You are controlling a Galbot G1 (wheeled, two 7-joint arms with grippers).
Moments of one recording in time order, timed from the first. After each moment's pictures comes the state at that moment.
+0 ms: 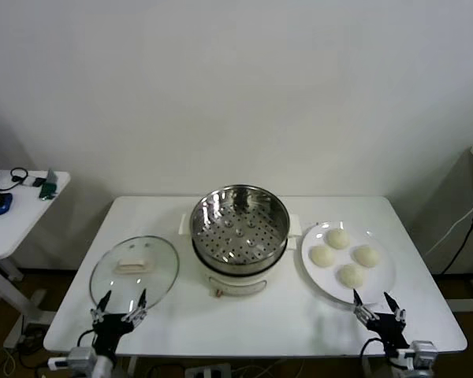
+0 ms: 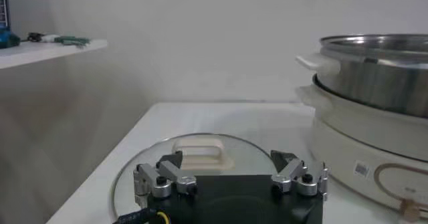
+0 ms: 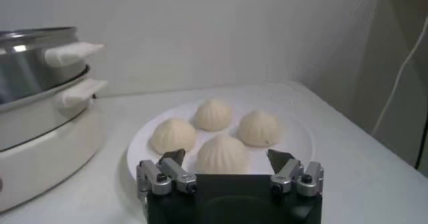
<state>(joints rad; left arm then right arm) 1.67 -1.44 -0.70 -1.99 -0.18 0.13 0.04 -1.56 1.13 0.64 1.87 0.44 -0.18 0.06</state>
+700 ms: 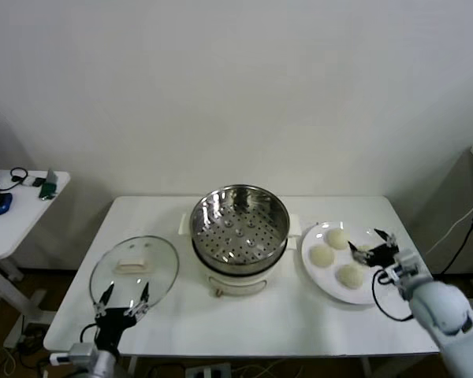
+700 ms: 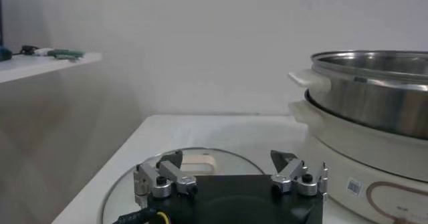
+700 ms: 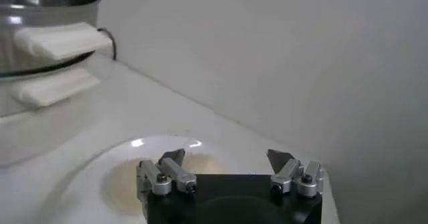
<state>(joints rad) 1.65 -1.44 -0.68 -1.99 -0.18 0.12 0.04 -0.82 0.63 0.13 1.55 0.25 -0.35 -0.31</state>
